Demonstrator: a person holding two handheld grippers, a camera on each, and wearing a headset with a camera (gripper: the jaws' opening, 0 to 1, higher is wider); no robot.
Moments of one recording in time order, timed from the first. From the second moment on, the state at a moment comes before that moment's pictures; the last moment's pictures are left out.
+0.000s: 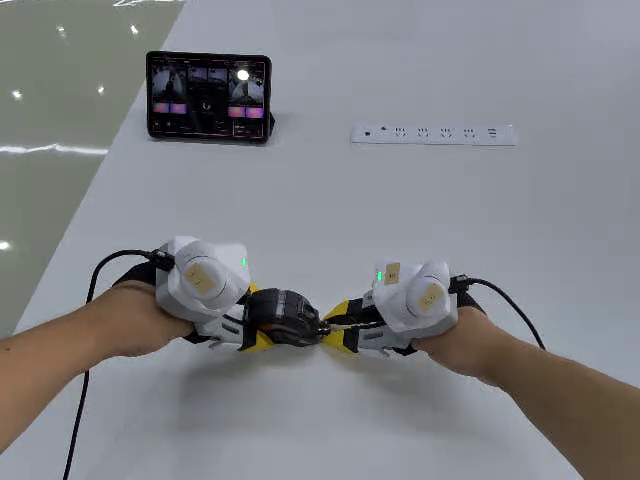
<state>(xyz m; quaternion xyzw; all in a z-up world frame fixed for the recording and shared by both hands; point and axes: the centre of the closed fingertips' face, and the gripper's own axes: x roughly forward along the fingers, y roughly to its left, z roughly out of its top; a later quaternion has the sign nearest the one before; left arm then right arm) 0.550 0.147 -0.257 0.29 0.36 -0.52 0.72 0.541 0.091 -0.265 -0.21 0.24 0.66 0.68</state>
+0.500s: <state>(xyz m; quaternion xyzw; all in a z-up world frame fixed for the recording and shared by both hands) 0.550 0.146 -0.257 0.29 0.36 -0.52 0.72 0.541 0.079 -0.264 -0.21 0.24 0.66 0.68</state>
